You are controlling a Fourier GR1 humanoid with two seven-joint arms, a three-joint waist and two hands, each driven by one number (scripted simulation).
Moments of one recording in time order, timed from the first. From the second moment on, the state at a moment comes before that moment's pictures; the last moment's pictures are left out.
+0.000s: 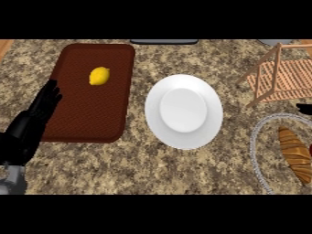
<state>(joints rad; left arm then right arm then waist) -0.08 0.40 -0.10 -1.66 0.20 0.10 0.13 -0.24 -1.04 0.26 -1.18 0.29 0.41 -0.75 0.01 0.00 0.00</state>
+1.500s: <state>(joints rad) -0.08 0.30 -0.01 -1.66 0.10 0.02 0.16 -0.26 -0.88 0.25 -1.12 0.79 0.41 -0.68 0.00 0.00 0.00</state>
